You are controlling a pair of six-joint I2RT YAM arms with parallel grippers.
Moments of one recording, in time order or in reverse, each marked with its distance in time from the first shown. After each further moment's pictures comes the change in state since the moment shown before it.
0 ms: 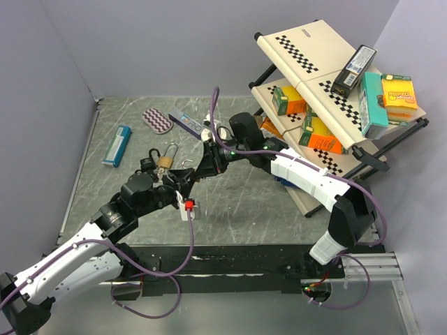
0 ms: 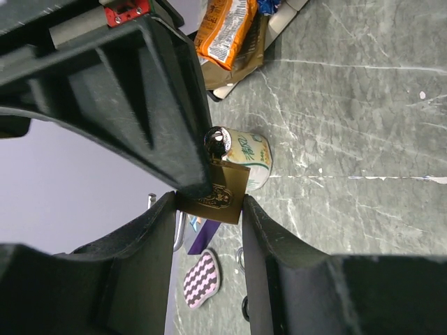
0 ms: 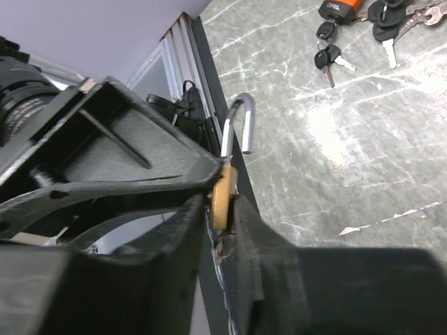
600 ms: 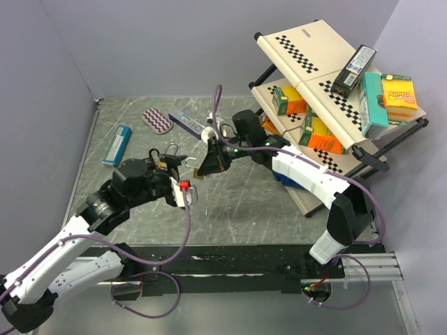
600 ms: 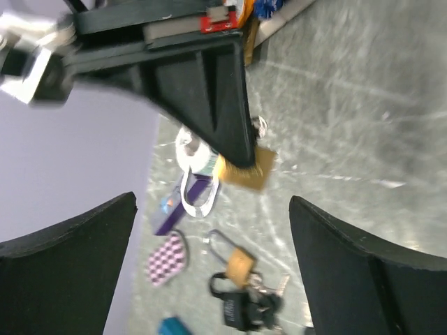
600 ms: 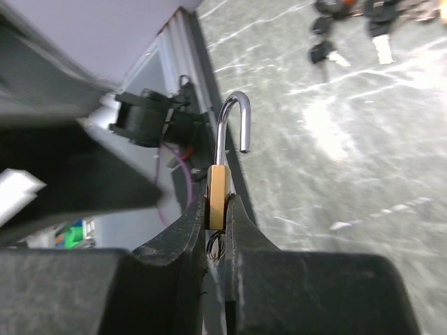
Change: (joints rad) left arm 0.003 0.050 0.234 -0.254 -0.020 -0.152; right arm -0.027 0.021 0.017 -0.029 -0.028 -0.038
